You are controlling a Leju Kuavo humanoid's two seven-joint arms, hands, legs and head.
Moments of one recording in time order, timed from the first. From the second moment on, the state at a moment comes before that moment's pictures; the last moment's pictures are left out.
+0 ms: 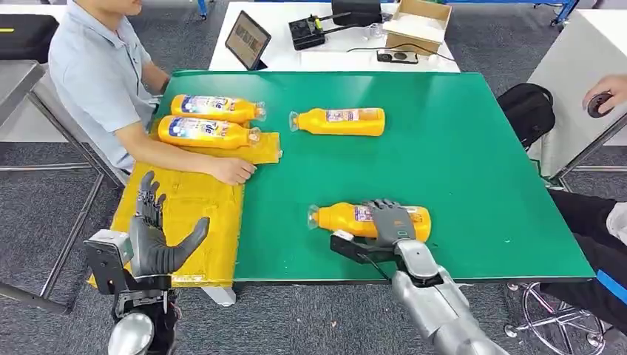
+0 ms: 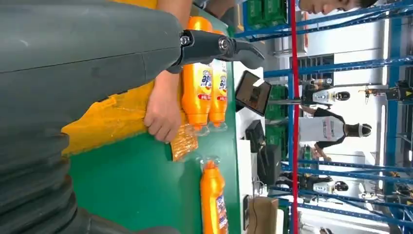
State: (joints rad) left arm 0.05 -0.18 -0.18 -1.71 -0.15 0.21 -0.36; right arm -0.37 -0.04 0.27 -0.80 1.08 -0.19 0.07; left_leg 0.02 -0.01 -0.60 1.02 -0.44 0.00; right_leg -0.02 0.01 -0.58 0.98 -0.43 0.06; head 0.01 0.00
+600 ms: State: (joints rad) left arm 0.08 -0.17 -0.20 -1.66 -0.02 0.22 -0.35; right arm -0.16 -0.01 0.13 -1.10 0.53 -0.20 -0.34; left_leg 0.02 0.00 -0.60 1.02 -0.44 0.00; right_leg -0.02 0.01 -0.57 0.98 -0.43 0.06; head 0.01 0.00
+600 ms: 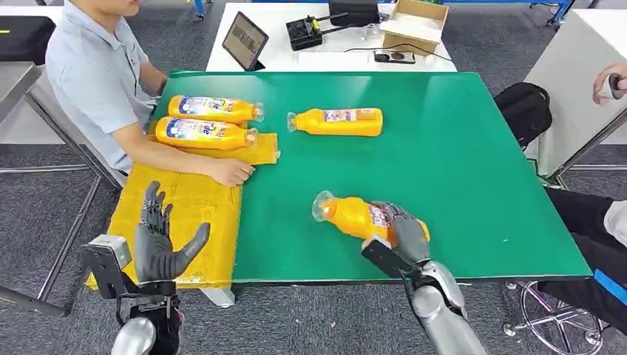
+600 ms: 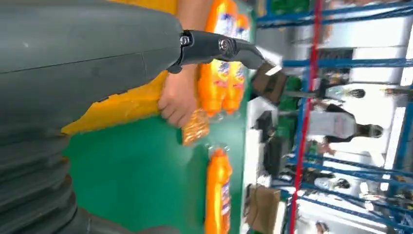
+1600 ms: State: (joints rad) left arm 0.15 -0.14 -0.41 -1.60 0.03 0.06 -0.40; right arm -0.12 0.10 0.19 -1.33 0.35 -0.24 -0.53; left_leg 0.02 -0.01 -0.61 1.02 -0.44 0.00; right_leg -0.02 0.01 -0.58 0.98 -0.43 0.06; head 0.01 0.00
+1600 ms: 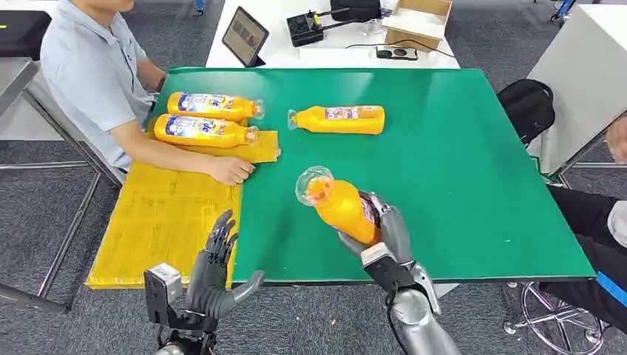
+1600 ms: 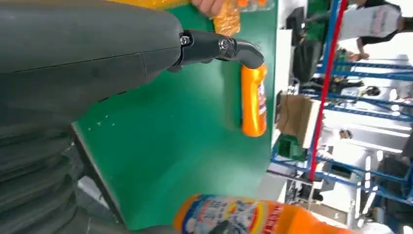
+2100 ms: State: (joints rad) left arm 0.09 -0.14 -0.45 -1.55 0.11 0.03 -0.39; right arm -0.24 0.18 0.37 -1.13 0.38 -0.31 -0.56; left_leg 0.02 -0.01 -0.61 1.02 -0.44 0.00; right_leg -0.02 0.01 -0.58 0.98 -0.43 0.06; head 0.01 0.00
